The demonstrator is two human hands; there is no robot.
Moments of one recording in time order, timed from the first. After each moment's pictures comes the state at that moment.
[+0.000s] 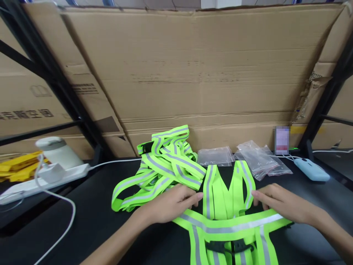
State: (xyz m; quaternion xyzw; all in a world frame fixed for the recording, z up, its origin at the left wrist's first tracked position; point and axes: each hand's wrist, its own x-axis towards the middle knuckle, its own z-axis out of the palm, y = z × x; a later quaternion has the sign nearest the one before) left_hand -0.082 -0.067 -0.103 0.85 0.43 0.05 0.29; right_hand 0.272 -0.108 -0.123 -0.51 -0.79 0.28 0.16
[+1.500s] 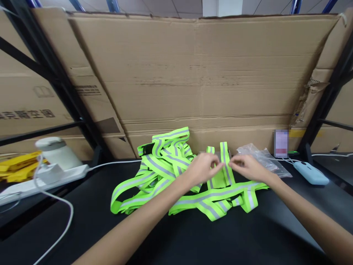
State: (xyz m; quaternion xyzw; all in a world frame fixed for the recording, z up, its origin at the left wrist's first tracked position) left_hand -0.004 0.000 -0.086 0.87 0.43 0.20 0.08; right_hand 0.227 -0.004 -0.111 -0.50 -0.81 0.18 0.24
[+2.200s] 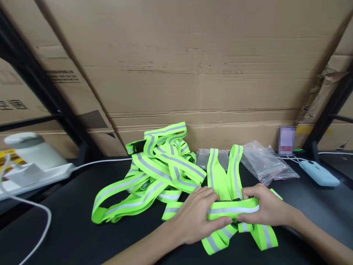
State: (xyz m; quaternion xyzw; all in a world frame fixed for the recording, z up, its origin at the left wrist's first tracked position) left_hand -0.031 -0.059 -0.160 0.90 0.34 0.21 0.19; right_hand 0.232 -0.069 -0.156 -0.47 -0.84 0.23 0.17
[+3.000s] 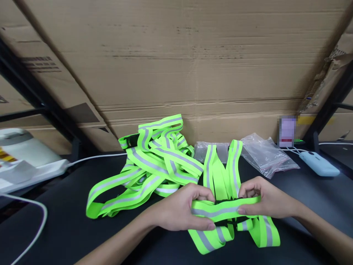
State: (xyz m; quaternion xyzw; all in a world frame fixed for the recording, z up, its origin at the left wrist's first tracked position) left_hand -0.055 -0.053 -0.121 0.80 0.34 0.12 0.48; right_hand 0.231 -0.072 -0.151 -0.39 -0.70 0.54 0.25
